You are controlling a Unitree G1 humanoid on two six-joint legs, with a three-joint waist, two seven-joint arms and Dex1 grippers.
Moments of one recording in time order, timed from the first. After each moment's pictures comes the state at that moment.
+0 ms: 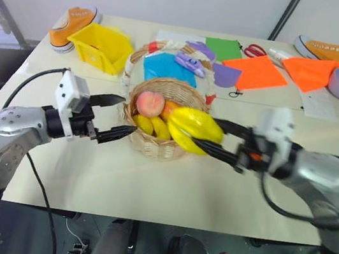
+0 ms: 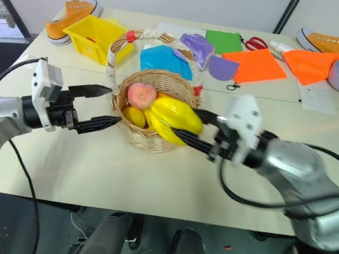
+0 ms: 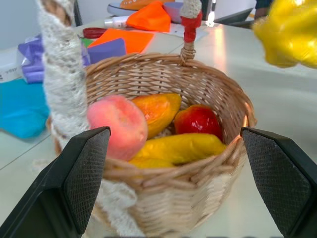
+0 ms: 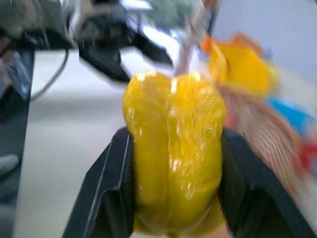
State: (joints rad) left arm -0.24 0.77 0.20 -0.39 -0.68 0.56 -0.87; right arm -0.47 -0.64 0.04 -0.62 0.62 0.69 0.67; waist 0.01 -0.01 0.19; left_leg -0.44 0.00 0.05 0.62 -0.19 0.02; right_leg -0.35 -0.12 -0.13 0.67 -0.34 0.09
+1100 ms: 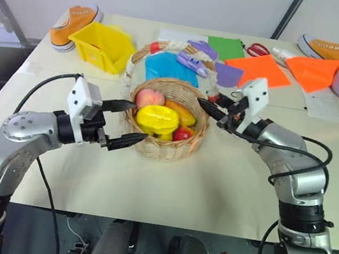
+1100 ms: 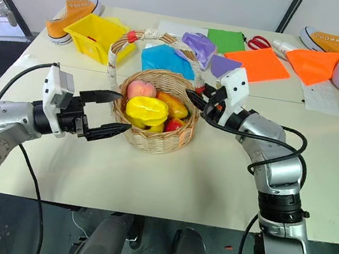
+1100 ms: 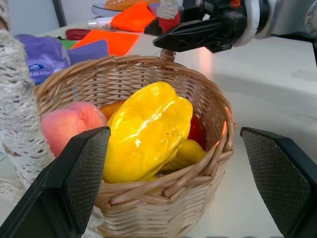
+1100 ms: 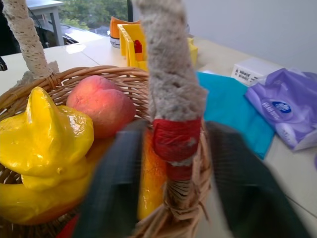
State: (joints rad) left arm -0.25 0.73 0.14 -0.47 -0.69 0.59 -0.83; right arm -0.55 -0.48 0.02 -0.20 0.43 0.55 0.60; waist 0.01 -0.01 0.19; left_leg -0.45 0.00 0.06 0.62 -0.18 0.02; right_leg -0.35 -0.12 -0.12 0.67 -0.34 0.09
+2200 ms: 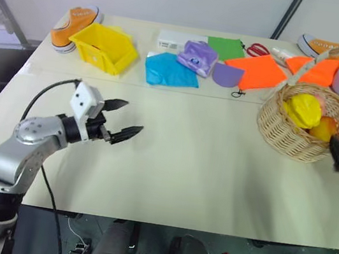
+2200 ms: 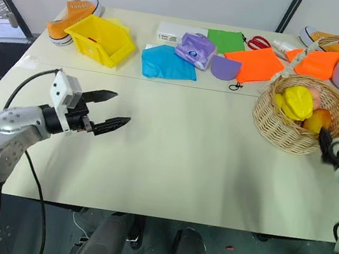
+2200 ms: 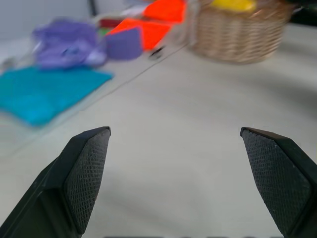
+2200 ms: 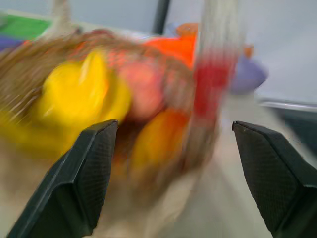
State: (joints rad) left arm -0.22 0.63 0.11 -0.29 -0.52 0.47 -0.74; right arm -0.02 -0.64 -0.66 -0.06 0.40 0.32 0.45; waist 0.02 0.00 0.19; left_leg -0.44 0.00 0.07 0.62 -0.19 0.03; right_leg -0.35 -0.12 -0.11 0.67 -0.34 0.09
